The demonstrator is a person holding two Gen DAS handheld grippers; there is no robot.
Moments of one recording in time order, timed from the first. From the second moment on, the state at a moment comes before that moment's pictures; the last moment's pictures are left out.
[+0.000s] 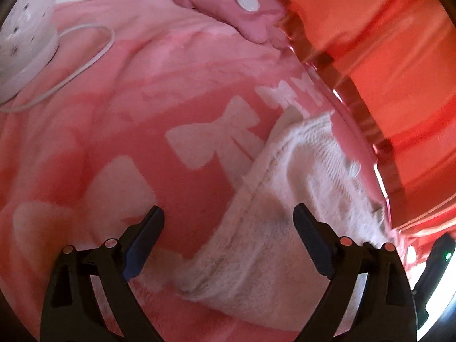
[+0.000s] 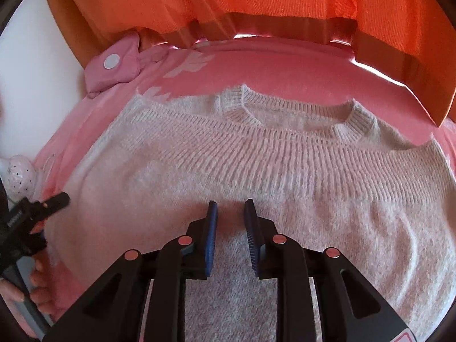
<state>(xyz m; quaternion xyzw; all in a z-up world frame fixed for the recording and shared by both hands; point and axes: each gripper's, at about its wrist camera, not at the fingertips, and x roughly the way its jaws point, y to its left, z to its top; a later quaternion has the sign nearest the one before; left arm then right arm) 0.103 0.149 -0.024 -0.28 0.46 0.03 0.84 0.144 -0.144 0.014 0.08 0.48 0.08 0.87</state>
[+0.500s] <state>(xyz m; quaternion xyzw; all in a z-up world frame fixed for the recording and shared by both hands) 0.082 0.013 0.112 -0.18 0.34 -0.19 0.90 0.110 -0.235 0.056 0.21 0.40 0.03 0.89</state>
